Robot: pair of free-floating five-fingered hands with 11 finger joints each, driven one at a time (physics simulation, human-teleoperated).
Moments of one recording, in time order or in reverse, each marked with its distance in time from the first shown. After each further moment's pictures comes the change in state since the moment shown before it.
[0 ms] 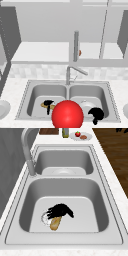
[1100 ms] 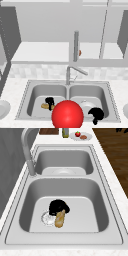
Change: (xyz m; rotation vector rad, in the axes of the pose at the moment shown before) left hand -0.004 0.024 -0.017 -0.023 -0.004 -0.074; right hand 0.000 0.000 0.000 0.000 0.000 0.000
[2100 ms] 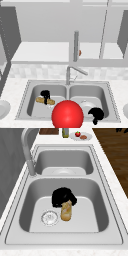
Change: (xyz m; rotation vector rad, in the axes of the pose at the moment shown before) left hand 0.098 0.103 0.003 0.002 0.005 -0.001; right hand 0.000 0.000 0.000 0.000 0.000 0.000
